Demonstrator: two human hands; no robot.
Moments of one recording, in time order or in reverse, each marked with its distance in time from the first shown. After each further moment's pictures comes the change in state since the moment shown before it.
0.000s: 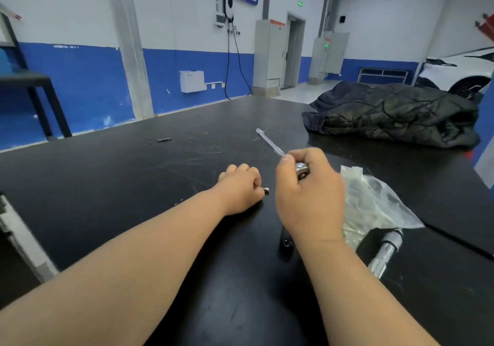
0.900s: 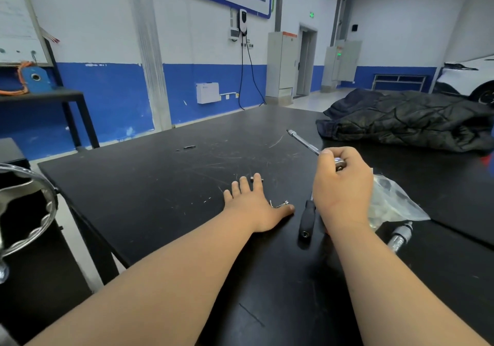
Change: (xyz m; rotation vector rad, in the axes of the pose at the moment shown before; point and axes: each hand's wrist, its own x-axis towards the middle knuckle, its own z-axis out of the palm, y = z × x) left_hand -0.061 0.019 -0.007 0.015 -0.135 -0.373; right_hand 0.011 0.002 -0.013 0.139 0.097 0.123
